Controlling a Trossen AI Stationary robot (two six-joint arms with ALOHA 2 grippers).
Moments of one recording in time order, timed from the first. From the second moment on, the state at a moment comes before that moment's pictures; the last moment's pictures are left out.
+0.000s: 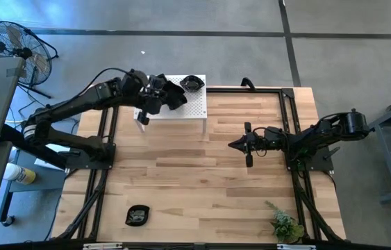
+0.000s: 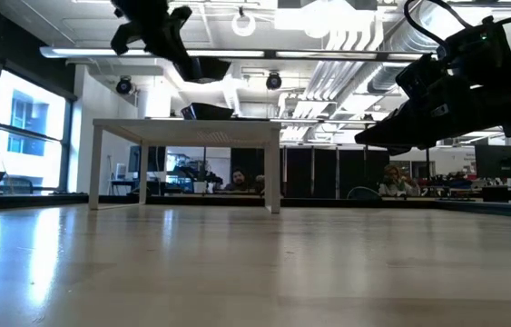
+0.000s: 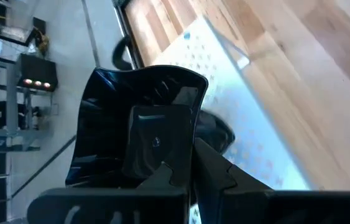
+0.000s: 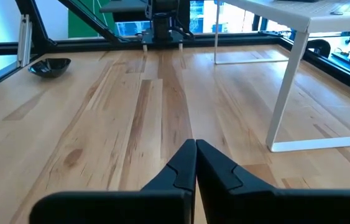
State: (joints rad) left arm 0.44 1.16 1.21 -0.71 0.00 1.07; right arm -0.13 1.35 0.09 1.07 -0.10 0.02
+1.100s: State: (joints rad) left arm 0.48 1.29 1.21 -0.72 0.01 1.20; right arm -0.13 1.35 0.09 1.06 -0.06 0.02
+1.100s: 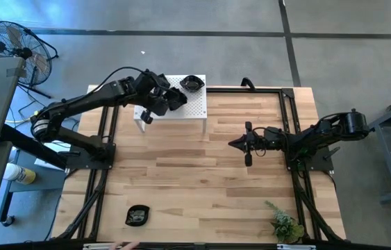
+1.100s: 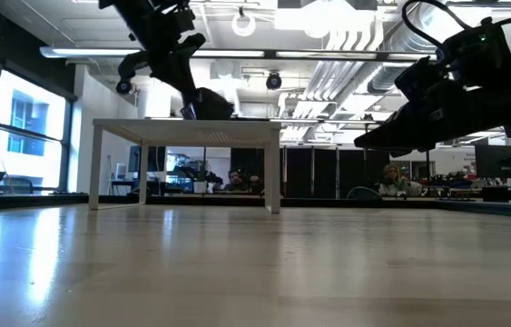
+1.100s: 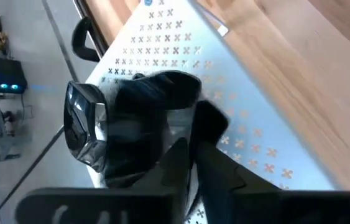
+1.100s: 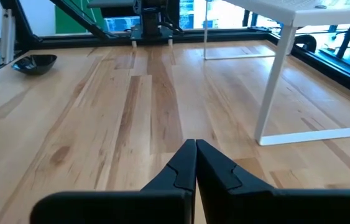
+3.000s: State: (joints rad) left arm -0.25 1.31 1.03 -0.89 0.01 -0.27; right arm -0.13 1.35 0.09 1.05 -0.06 0.03
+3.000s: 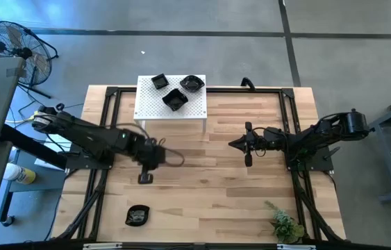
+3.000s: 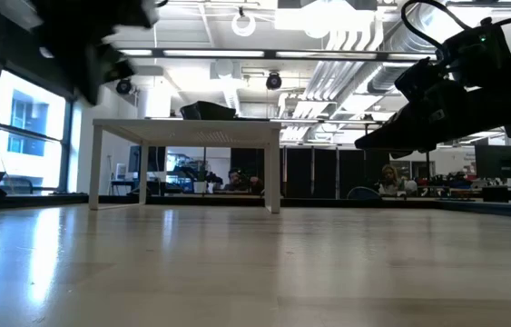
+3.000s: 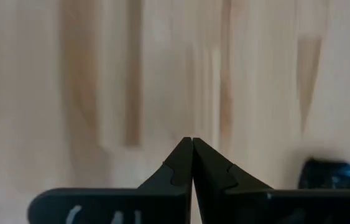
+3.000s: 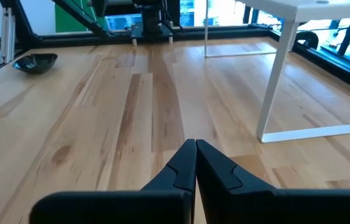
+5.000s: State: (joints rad) left arm -0.43 1.48 0.93 -0.68 0.31 -0.55; right arm -0.13 1.35 0.09 1.02 -0.07 0.04
